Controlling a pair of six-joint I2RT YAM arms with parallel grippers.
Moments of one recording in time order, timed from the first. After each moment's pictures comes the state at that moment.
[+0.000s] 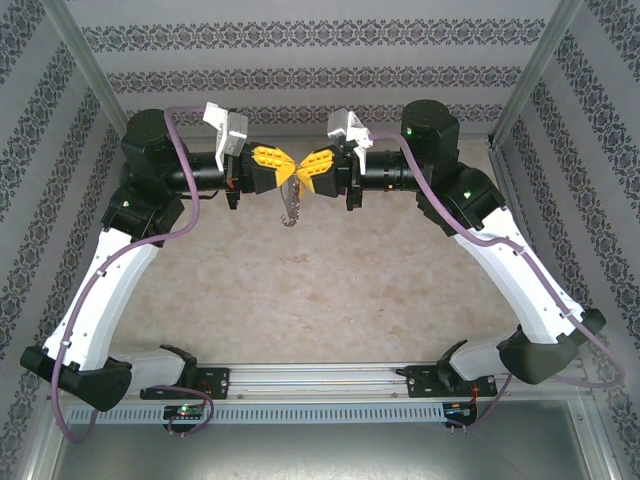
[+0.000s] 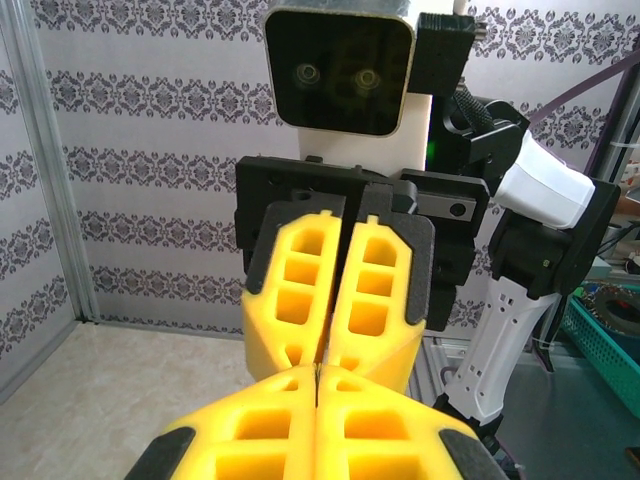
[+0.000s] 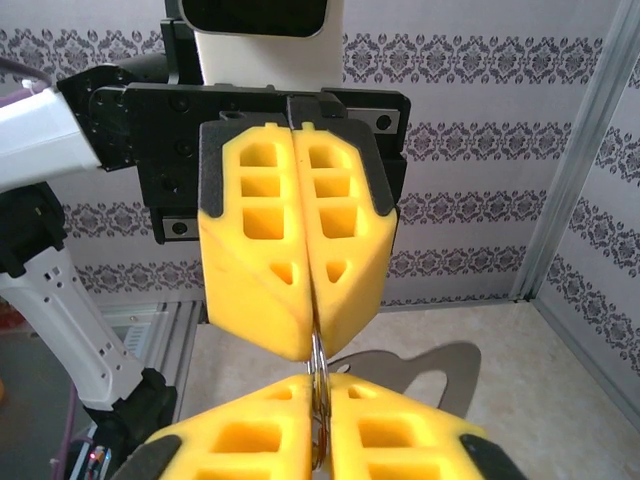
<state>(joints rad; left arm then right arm) -0.35 1.25 1.59 -0.30 1.08 -0.06 0.64 1.40 1.78 -0.55 -0.81 -0.14</state>
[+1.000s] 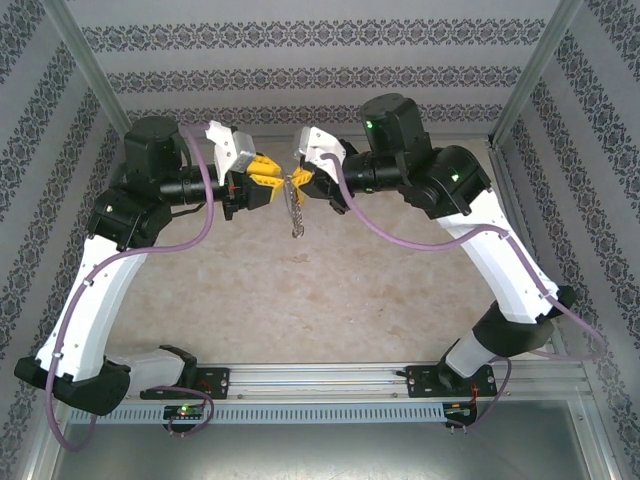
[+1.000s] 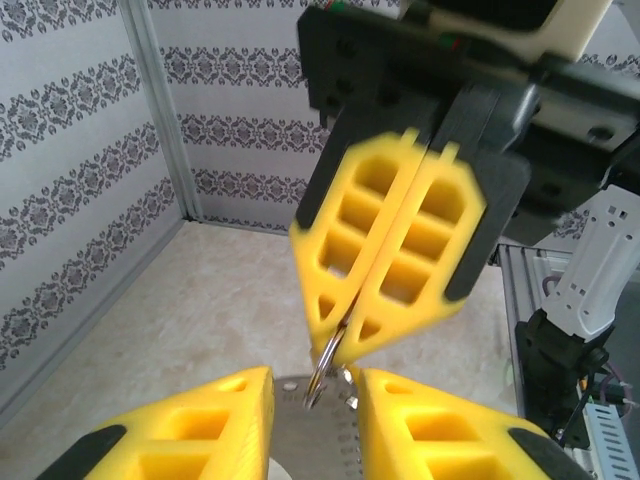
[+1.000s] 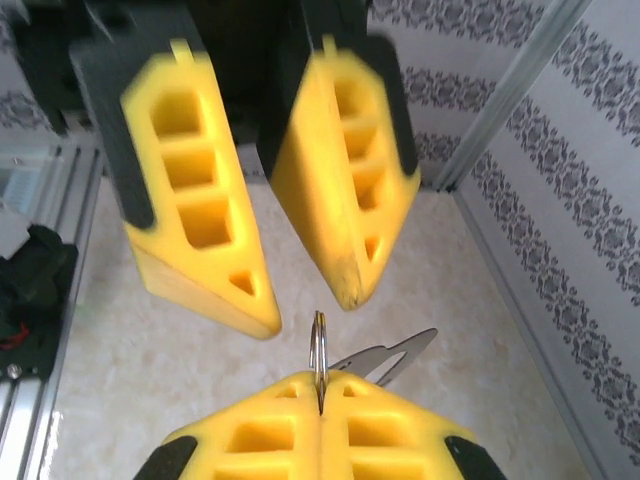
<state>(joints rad) -0.35 1.22 1.66 -0.74 0.85 0.31 0.76 1.60 2.17 -1.08 -0.44 -0.51</state>
